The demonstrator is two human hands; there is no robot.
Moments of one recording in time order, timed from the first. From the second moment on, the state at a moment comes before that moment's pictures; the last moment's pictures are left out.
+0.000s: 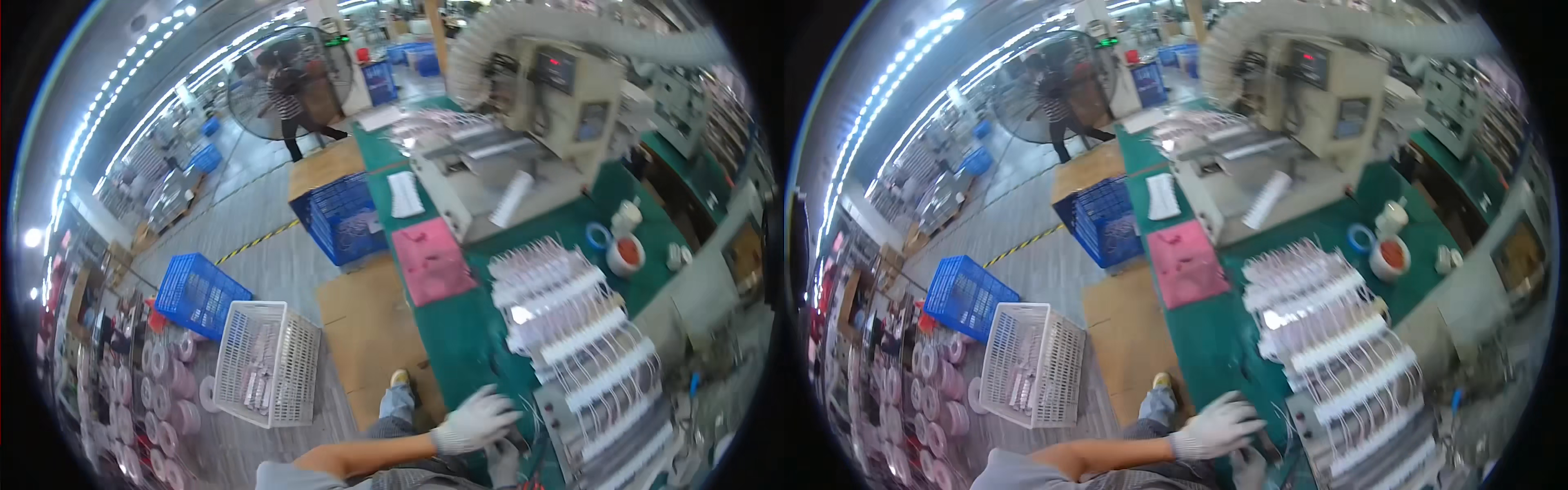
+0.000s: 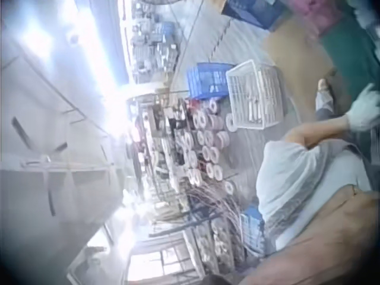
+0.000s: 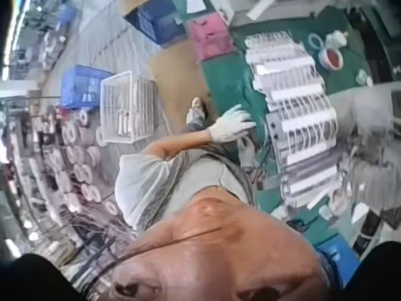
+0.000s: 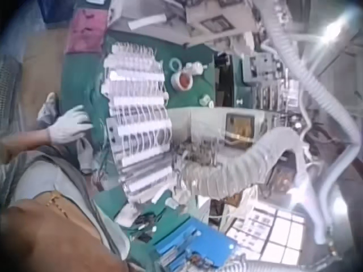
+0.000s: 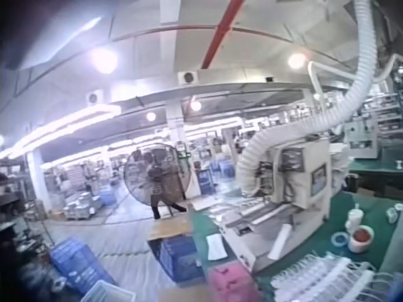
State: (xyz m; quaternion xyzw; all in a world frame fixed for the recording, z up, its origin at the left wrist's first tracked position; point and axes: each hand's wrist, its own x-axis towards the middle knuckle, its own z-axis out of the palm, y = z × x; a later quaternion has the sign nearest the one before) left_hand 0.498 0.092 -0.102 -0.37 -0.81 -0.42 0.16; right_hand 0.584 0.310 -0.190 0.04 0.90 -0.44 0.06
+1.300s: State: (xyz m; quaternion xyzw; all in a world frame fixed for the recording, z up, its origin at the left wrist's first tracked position) left_hand -0.324 -0.434 -0.124 -0.58 -0.72 -0.24 0.28; right_hand -0.080 -0.310 -0.117 0.25 0.92 -0.26 -0.17
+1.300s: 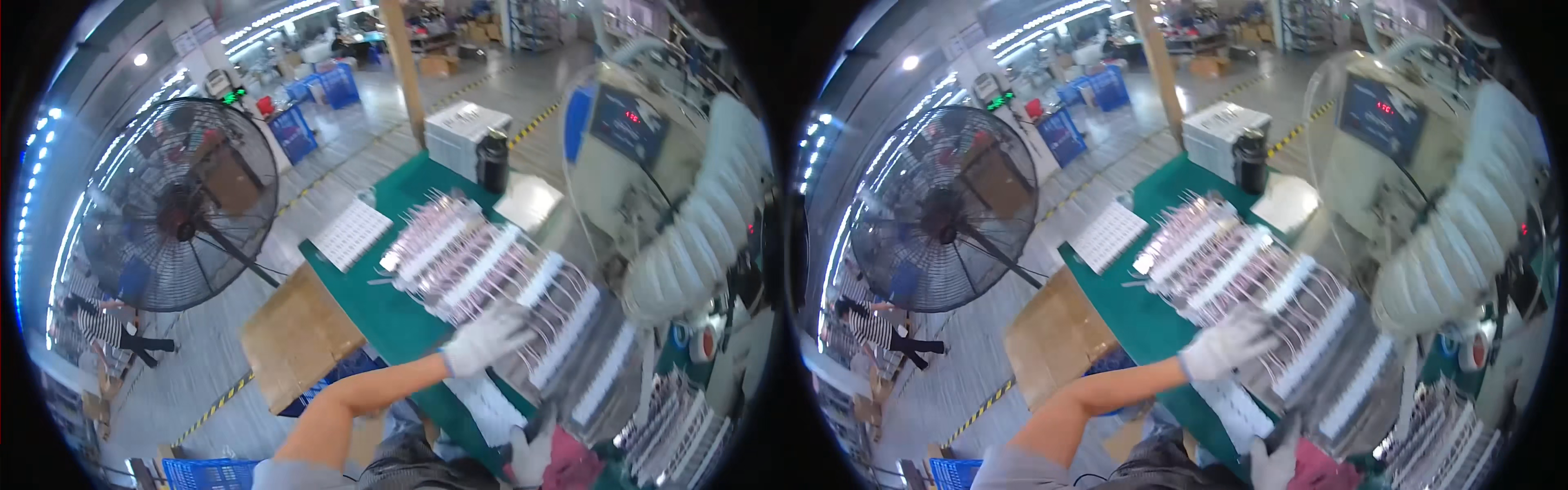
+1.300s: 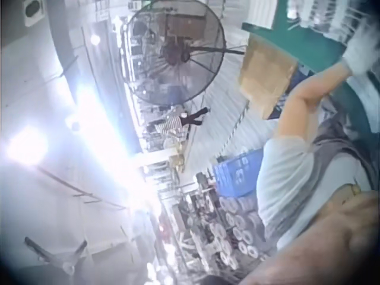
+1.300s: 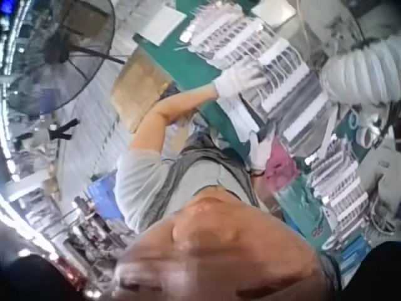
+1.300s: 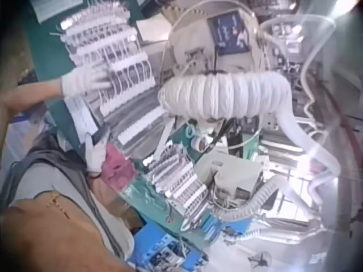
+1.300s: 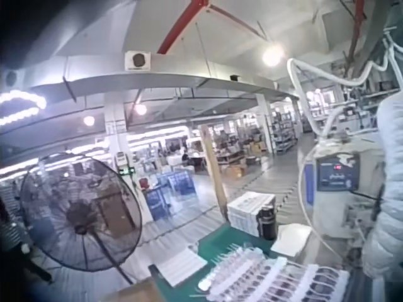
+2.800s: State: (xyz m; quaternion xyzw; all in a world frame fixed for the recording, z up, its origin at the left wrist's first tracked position) left_hand -0.371 -0.259 -0.043 -0.59 -0.72 -0.08 0.35; right_hand -0.158 0.014 -0.051 0.37 0.86 0.15 -0.31
